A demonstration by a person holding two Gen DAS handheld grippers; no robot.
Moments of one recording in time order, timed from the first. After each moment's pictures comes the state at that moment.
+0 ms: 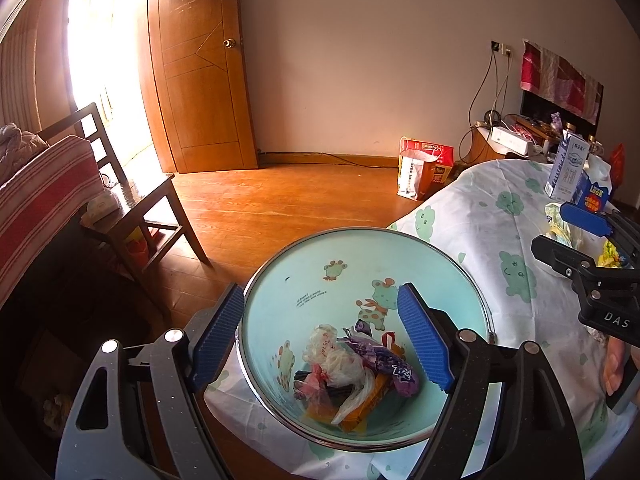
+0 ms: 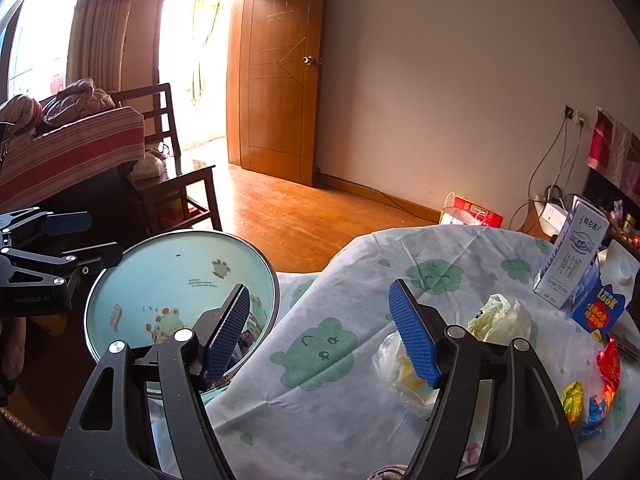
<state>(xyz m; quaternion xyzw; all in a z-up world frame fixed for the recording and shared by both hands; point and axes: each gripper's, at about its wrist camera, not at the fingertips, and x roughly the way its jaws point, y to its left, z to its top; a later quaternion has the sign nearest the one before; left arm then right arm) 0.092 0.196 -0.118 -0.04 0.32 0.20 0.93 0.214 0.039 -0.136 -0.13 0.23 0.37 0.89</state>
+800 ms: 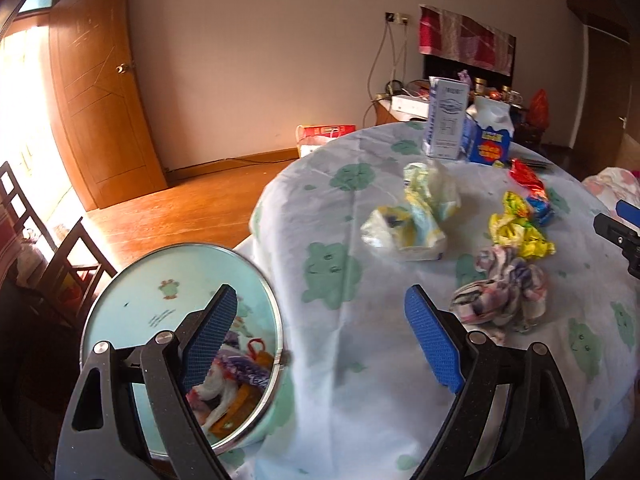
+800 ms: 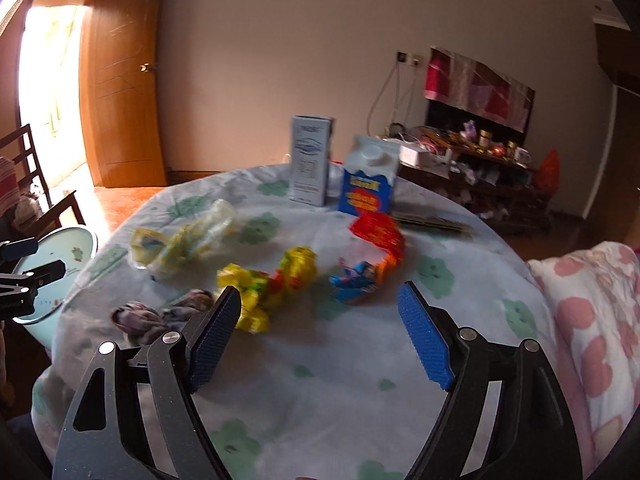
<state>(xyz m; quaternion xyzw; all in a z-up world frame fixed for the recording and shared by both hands) 0.147 0.045 -0.131 0.03 0.34 0.03 0.94 0.187 -0.195 -0.131 -0.04 0.28 0.07 0.96</state>
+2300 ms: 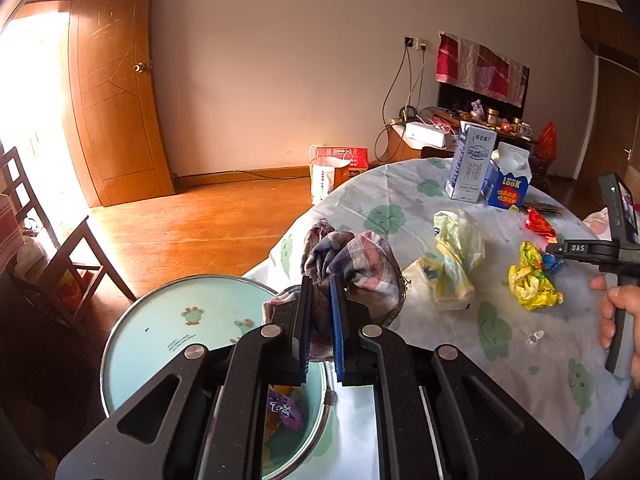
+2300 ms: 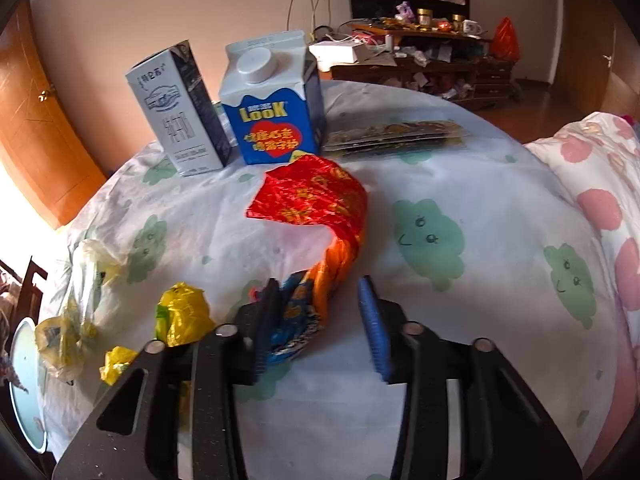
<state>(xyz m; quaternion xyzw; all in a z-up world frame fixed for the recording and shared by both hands) 0.153 0.101 -0.105 -0.02 0.31 0.06 0.95 0.317 -0.213 -0.168 0.08 0.44 0.01 0.90</state>
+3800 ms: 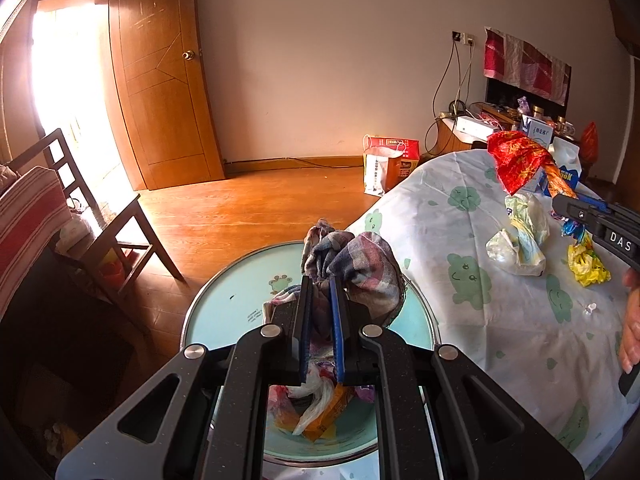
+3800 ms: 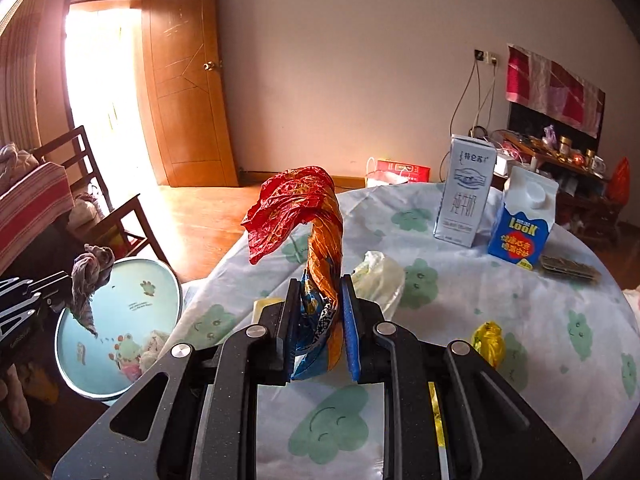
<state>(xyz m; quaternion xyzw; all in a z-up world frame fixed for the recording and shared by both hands) 0.115 0.157 -0.114 -0.01 0.33 0.14 0.93 0.235 -0.033 -0.117 -0.05 0.28 0.24 0.93</state>
